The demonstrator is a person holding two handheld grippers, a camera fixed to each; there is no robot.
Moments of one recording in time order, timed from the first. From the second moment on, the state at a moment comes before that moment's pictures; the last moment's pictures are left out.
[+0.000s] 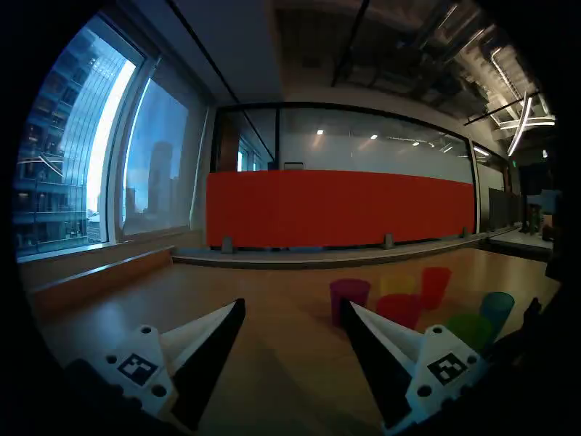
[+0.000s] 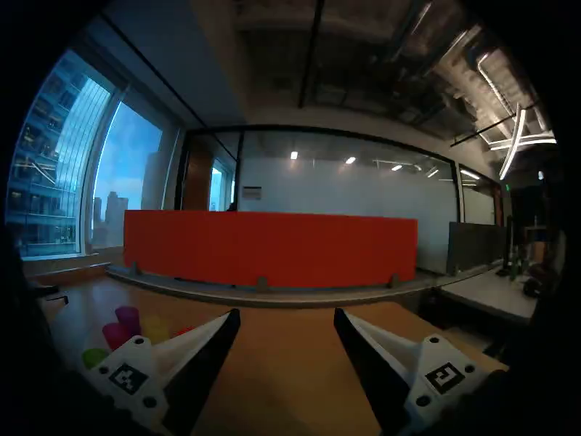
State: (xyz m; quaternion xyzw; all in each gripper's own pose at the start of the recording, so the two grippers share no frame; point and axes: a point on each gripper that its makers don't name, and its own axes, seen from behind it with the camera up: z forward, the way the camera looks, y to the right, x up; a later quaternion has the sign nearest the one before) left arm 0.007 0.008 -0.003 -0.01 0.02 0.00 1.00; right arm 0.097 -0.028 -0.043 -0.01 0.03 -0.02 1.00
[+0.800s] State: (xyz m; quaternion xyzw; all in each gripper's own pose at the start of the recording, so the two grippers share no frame) left arm 0.005 0.009 -0.002 -0.02 0.01 0.00 1.00; right arm 0.094 -0.030 -0.044 0.00 0.04 -0.02 1.00
